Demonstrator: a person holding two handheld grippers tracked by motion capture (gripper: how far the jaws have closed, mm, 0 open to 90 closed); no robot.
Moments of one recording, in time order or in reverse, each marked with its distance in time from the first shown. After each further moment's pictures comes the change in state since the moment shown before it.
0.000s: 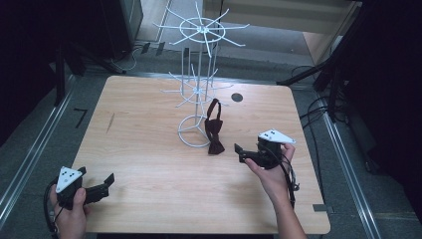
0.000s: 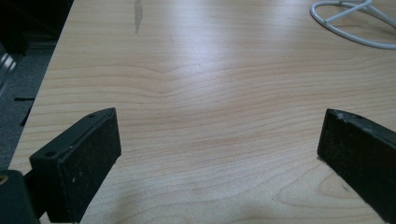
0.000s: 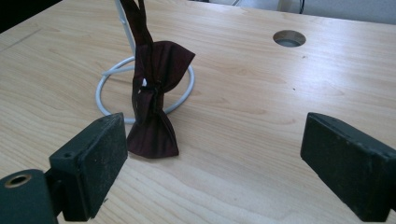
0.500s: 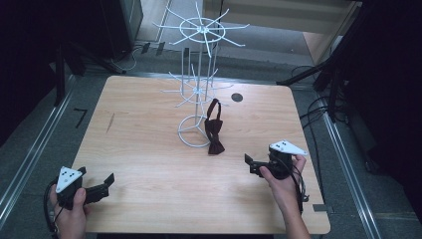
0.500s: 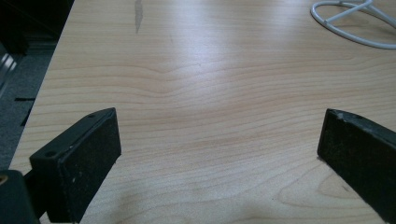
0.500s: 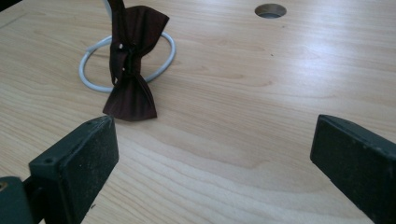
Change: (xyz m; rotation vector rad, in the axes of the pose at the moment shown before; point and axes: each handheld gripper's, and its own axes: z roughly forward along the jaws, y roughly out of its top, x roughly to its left) left arm 0.000 0.000 0.000 -0.001 0.001 0.000; right arm -0.023 -0.032 -0.018 0.018 -0.014 0.029
